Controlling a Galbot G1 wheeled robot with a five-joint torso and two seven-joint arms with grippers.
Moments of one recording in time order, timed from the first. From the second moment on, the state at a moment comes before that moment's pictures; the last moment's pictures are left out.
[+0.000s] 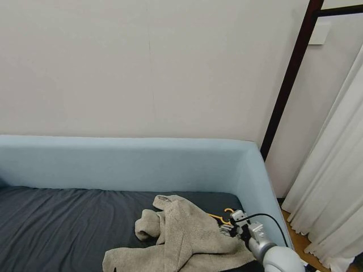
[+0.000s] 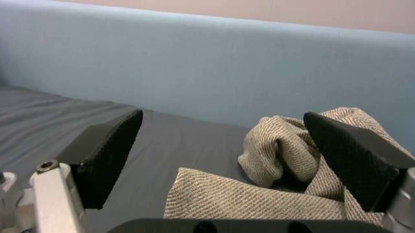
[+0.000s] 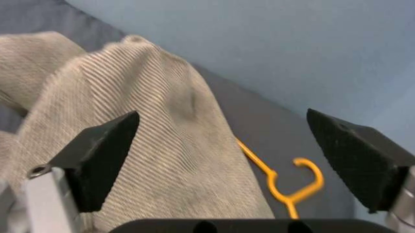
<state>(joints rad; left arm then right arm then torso) 1.92 -1.35 -0.46 -1.82 -0.19 -0.69 -0.26 -0.85 0.74 -0.30 1.85 0.67 -0.28 0.27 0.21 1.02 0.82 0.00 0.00</state>
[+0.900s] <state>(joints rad) 1.92 -1.38 -0.45 -1.78 -0.17 -0.72 -0.27 -0.35 1.24 -0.76 1.45 0.97 -0.42 0.40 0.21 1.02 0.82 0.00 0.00</state>
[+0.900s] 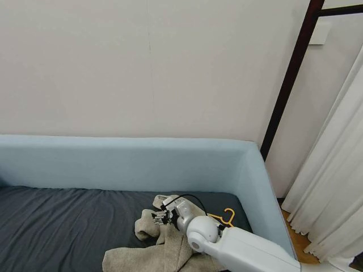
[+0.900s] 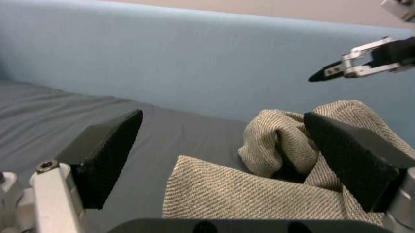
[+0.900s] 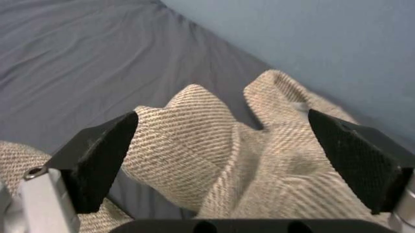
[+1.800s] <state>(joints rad) 1.96 -1.40 -0.46 -1.80 -0.17 -0.74 -0.27 -0.45 1.45 -0.61 1.18 1.08 -0.42 0.42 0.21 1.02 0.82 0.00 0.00</state>
